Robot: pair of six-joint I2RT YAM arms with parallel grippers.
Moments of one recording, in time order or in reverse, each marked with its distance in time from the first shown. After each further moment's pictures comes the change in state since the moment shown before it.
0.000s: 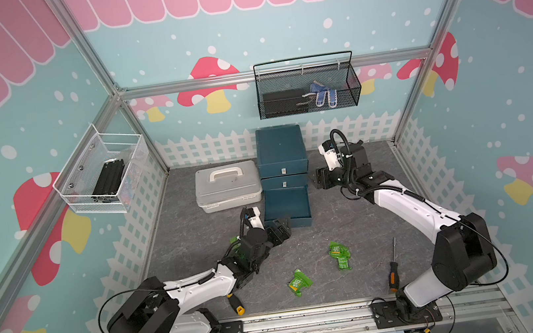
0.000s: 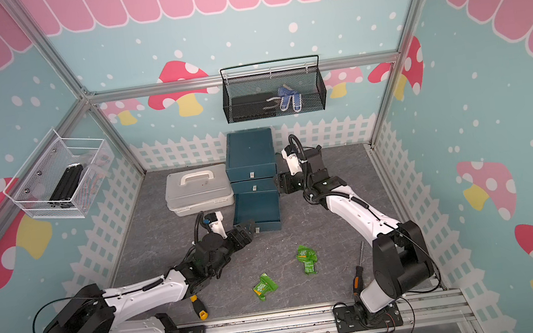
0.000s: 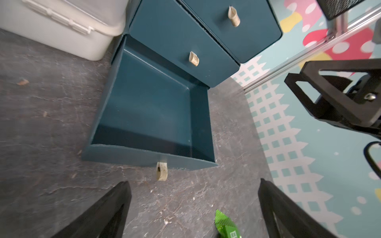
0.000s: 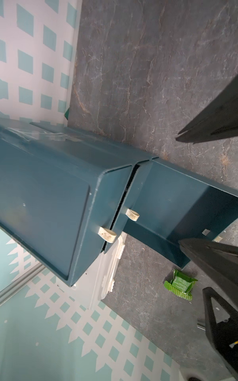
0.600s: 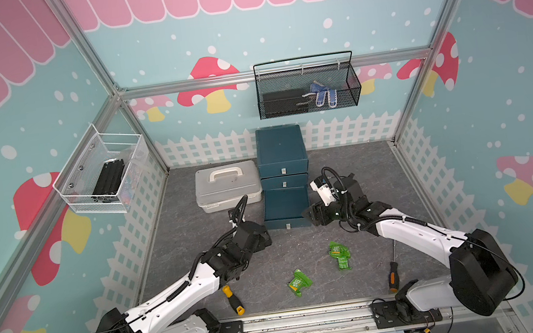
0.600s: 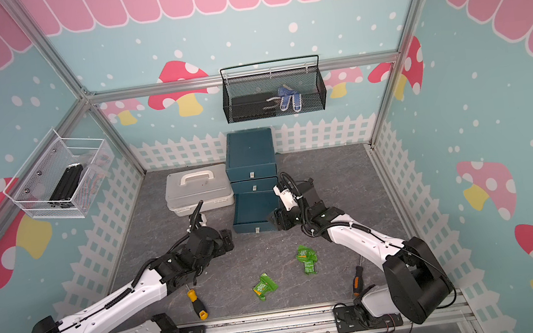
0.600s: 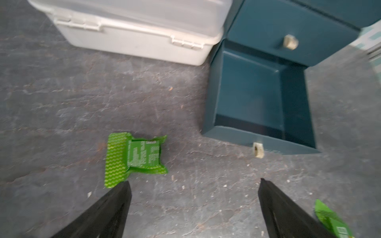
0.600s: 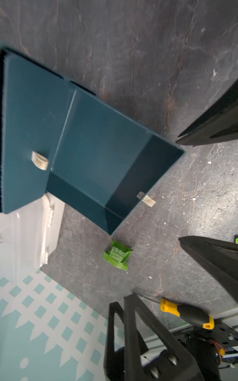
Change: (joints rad) left arm 0.066 -0.159 0.178 -0.812 -0.177 0.100; right arm 0.171 -0.156 -0.333 0.084 -0.048 0.044
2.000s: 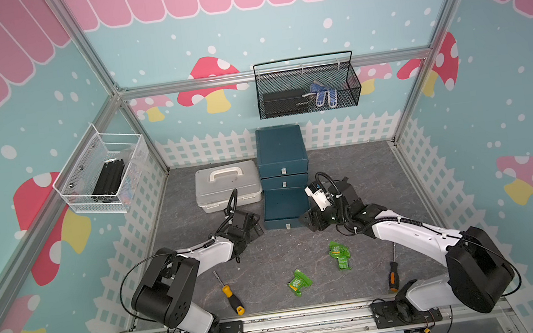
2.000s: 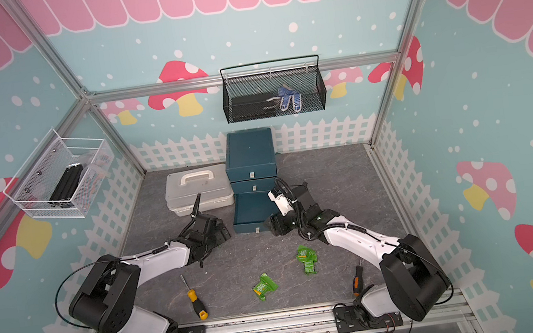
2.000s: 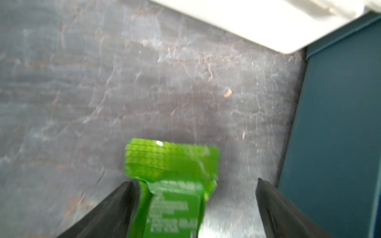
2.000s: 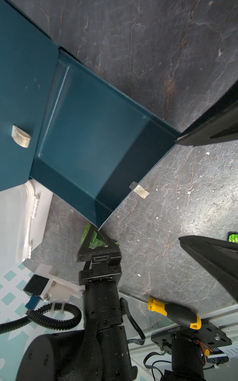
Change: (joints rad) left arm 0.293 0.470 0.023 0.334 0.189 0.026; right arm 0.032 0.022 0.000 -0.003 0.012 -0.027
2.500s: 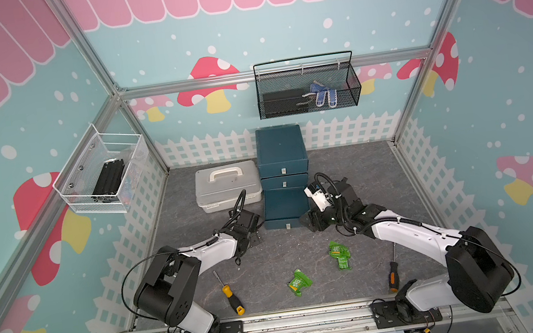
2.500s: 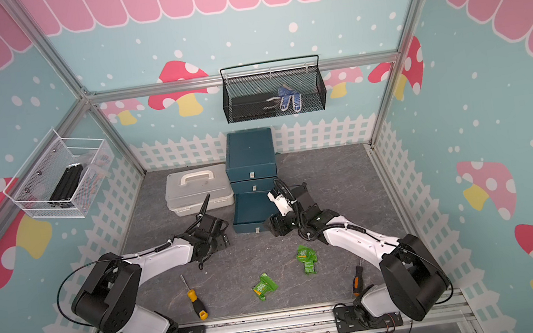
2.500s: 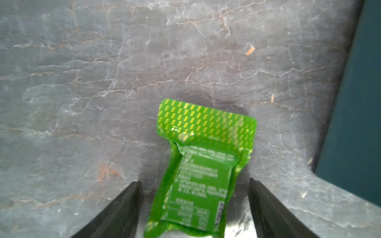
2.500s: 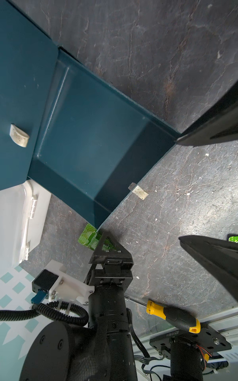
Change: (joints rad) left arm -0.043 -0.008 0.038 -0.219 -0.046 0.074; right arm 0.006 0.000 0.001 -0.004 0.010 -0.008
